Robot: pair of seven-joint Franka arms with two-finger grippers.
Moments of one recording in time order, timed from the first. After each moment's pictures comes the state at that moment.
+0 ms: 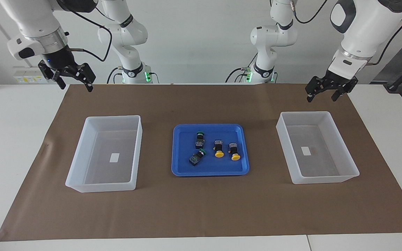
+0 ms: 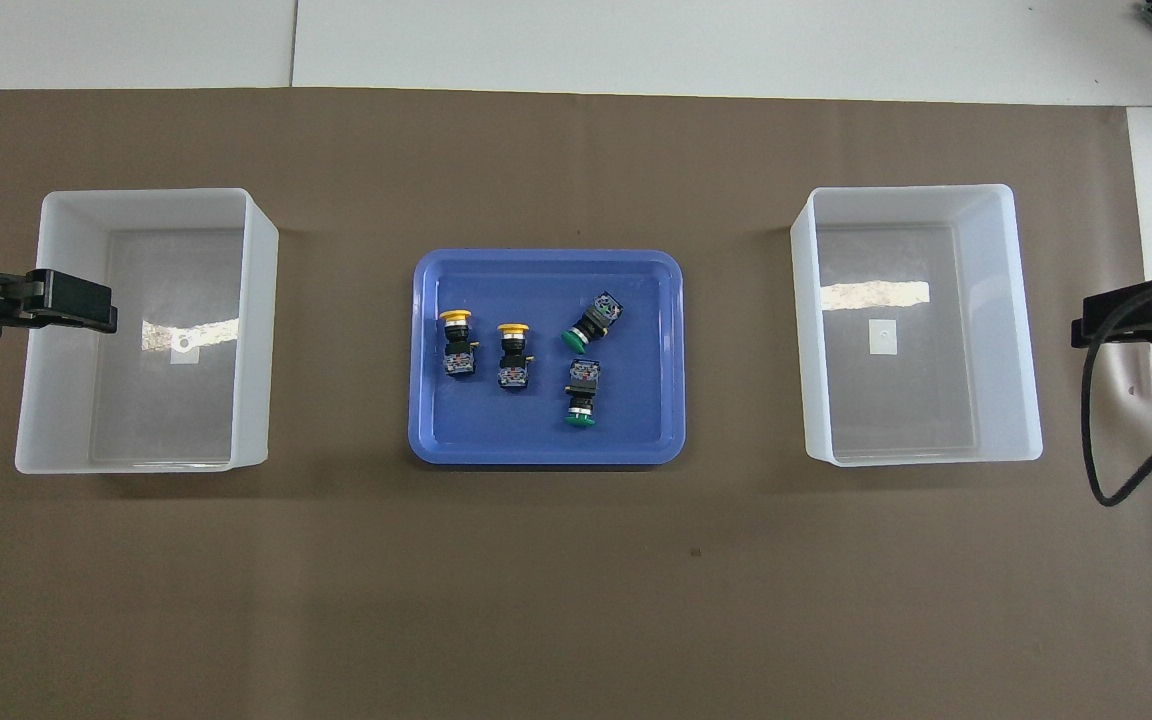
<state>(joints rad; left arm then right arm) -0.06 -0.03 0.00 -1.66 -0.01 1.65 -0.03 0.07 -0.06 -0.10 -1.60 -0.02 1.55 0.11</state>
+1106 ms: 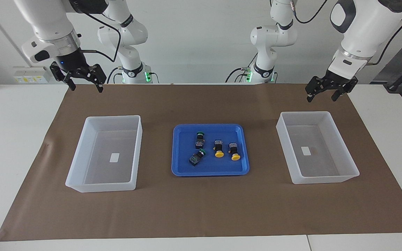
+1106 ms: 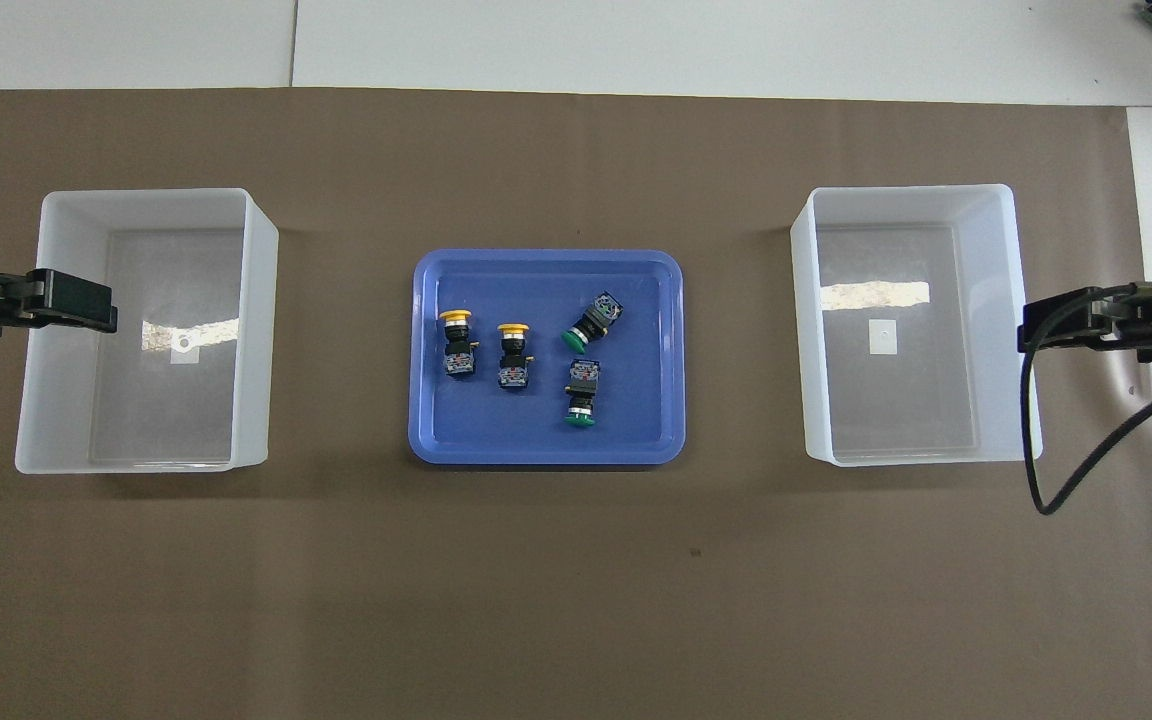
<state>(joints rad) -0.06 -0.03 0.00 -1.66 -0.01 1.65 -0.03 0.15 -0.06 -0.09 -1.62 -0.02 1.57 0.17</state>
